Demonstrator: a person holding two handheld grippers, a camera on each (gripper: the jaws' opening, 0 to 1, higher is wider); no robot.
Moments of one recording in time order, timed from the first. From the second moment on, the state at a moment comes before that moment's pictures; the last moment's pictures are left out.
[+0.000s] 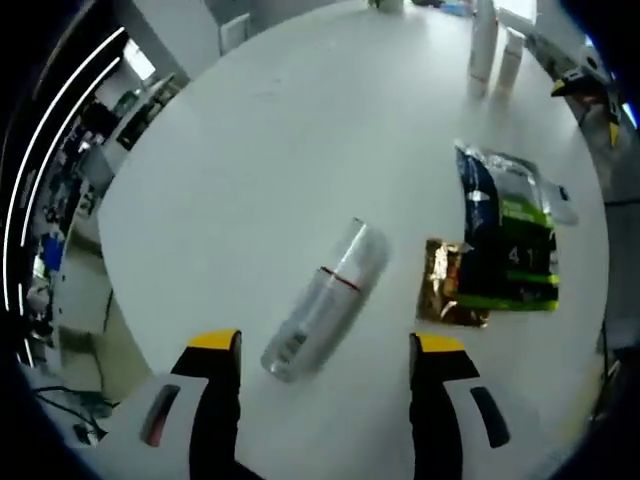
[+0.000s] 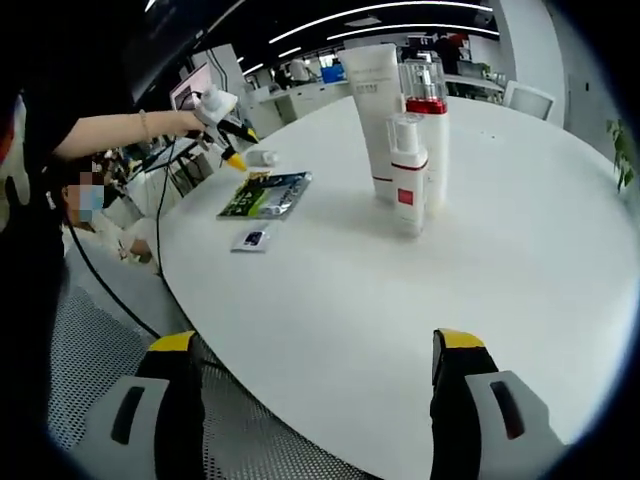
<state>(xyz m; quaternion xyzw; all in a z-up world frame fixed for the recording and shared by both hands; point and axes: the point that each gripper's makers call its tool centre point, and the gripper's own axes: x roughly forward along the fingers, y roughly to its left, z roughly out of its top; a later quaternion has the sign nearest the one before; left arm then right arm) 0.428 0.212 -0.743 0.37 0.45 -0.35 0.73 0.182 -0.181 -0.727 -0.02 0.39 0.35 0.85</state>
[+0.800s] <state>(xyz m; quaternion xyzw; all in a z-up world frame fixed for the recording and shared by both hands) 0.432 0.212 -0.773 0.42 0.52 -0.46 0.59 0.182 -0.181 -0.730 -0.01 0.39 0.35 0.85</state>
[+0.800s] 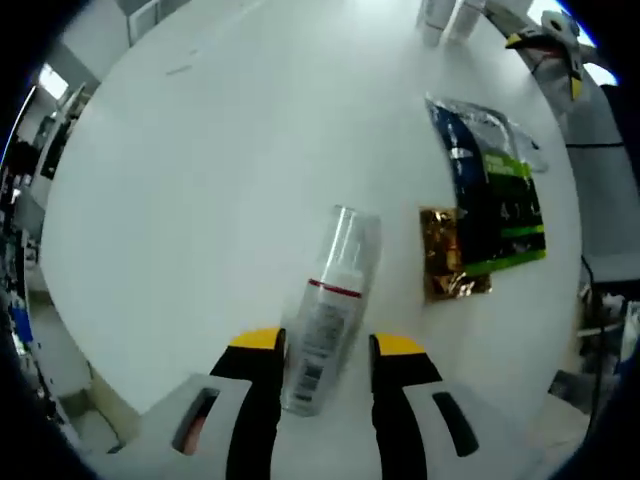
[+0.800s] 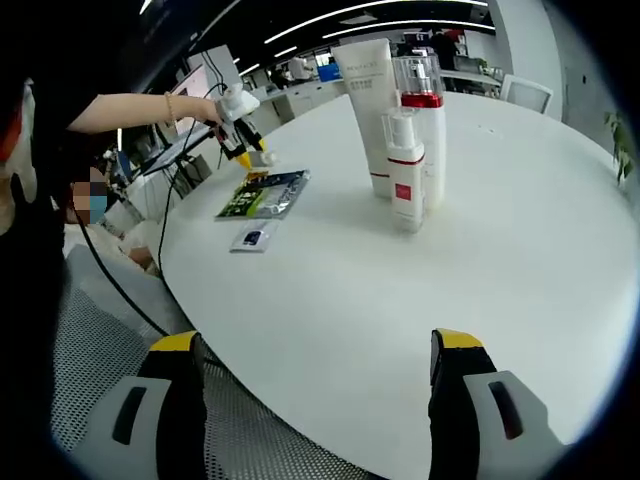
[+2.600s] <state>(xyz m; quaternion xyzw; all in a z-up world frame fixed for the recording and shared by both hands) 0.237 0.049 -0.523 -0.37 0.17 -0.57 0.71 0.222 -0.004 -0.505 0.23 0.19 0.54 0.79</state>
